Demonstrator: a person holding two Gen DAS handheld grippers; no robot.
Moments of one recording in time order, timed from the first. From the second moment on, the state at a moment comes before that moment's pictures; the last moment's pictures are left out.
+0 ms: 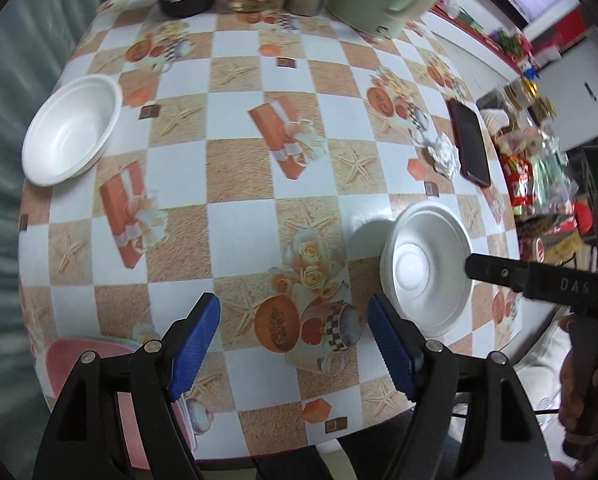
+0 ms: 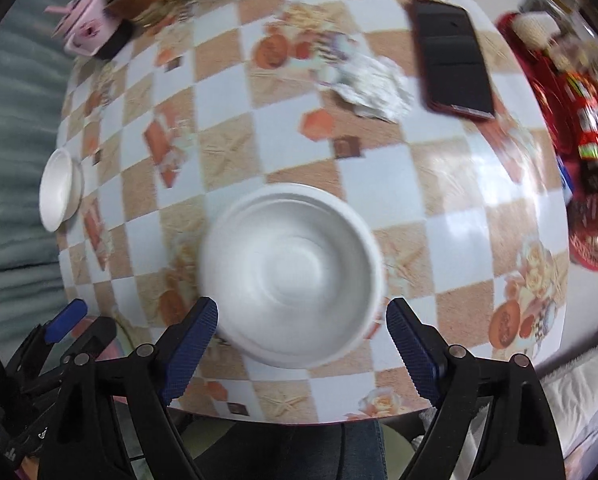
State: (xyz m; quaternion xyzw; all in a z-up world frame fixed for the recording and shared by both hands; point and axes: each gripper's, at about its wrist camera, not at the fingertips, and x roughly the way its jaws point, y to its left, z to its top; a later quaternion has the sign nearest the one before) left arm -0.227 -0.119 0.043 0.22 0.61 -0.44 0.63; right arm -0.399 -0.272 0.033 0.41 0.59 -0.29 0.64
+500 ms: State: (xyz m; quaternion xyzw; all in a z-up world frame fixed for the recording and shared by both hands) left arm -0.100 -0.082 0.064 0.18 0.59 -0.31 0.72; right arm -0.252 -0.235 0.041 0.31 0.63 -0.19 0.68
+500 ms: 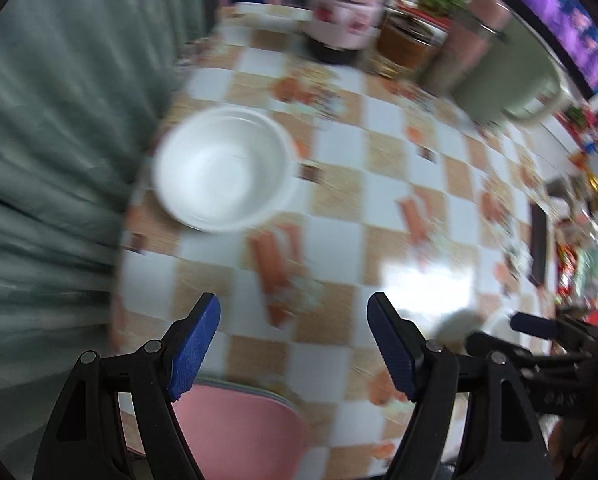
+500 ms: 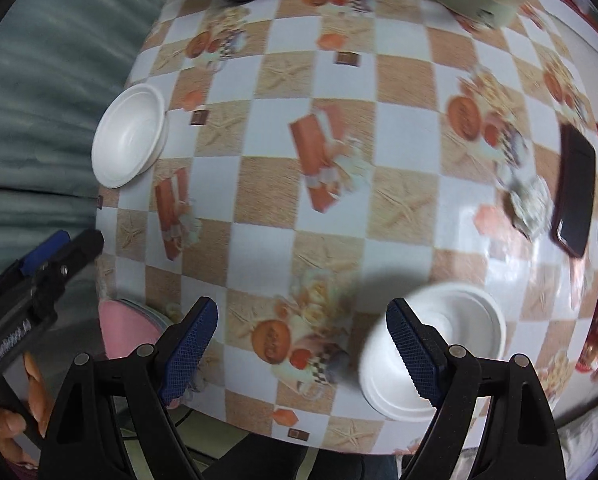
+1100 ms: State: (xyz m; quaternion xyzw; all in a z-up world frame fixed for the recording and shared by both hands) left arm 0.018 -0.074 0.012 0.16 0.60 -0.20 0.76; right arm -0.105 -0.249 -0.002 0.29 0.65 -0.15 0.68
